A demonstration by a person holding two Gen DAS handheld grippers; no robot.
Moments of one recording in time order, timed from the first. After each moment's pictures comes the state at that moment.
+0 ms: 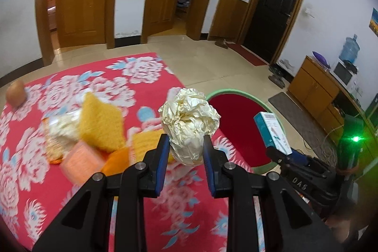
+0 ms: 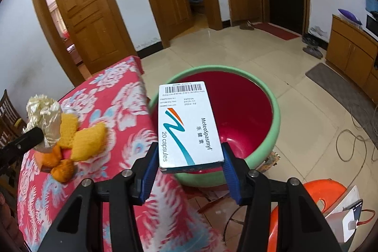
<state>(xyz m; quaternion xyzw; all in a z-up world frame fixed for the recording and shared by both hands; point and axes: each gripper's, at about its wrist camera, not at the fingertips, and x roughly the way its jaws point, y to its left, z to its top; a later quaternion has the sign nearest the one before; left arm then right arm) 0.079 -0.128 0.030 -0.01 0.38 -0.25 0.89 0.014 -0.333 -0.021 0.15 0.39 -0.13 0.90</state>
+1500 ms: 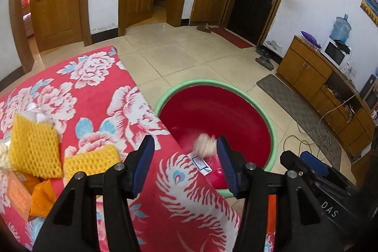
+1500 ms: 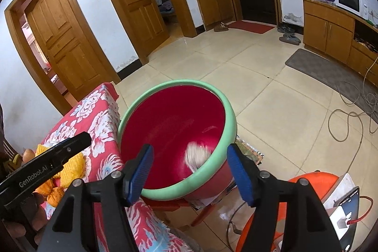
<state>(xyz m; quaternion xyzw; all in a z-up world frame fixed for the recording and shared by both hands) 0.103 -0.222 0.007 0.03 0.41 -0.29 0.87 -0.011 -0.382 -0.012 0.22 0.35 -0.18 0.89</state>
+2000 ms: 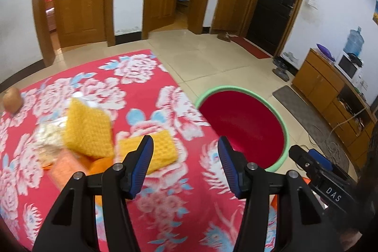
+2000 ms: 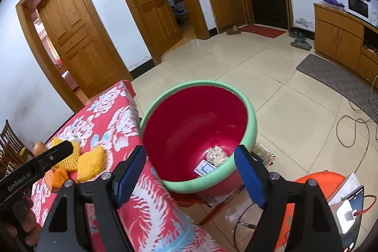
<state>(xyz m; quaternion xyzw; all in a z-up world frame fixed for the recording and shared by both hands) 0.086 -0.148 0.032 0.01 0.39 -0.23 0.89 -0.012 -0.350 0.001 0.21 0.34 -0.14 0.91</state>
